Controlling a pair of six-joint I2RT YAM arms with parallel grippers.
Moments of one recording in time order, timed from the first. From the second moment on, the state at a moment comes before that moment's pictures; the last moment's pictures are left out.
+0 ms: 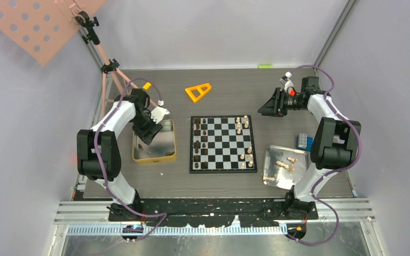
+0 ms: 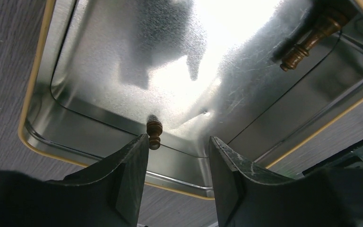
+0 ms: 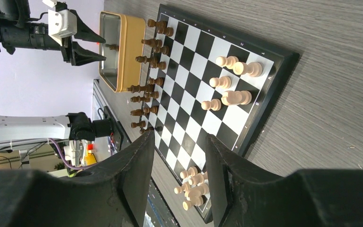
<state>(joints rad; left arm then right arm) -0.08 1.68 1.25 -1.03 0.19 0.76 -0.18 1.78 1.29 -0.62 -1.06 0.02</state>
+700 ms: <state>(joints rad) -0.08 1.75 1.20 -0.96 0.03 0.87 -0.18 1.78 1.29 -0.62 -1.06 0.02</state>
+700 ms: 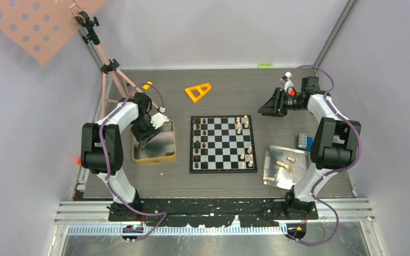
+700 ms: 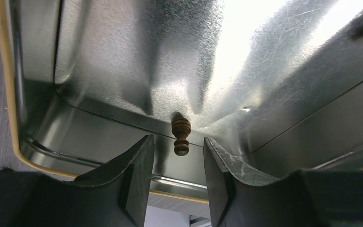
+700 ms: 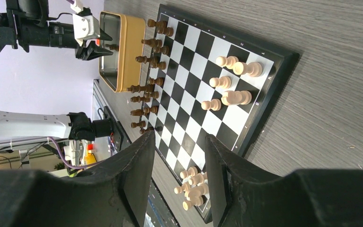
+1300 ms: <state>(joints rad) -0.08 1.79 1.20 -0.99 -0.02 0.89 -0.18 1.78 1.29 -0.62 -1.06 0.02</state>
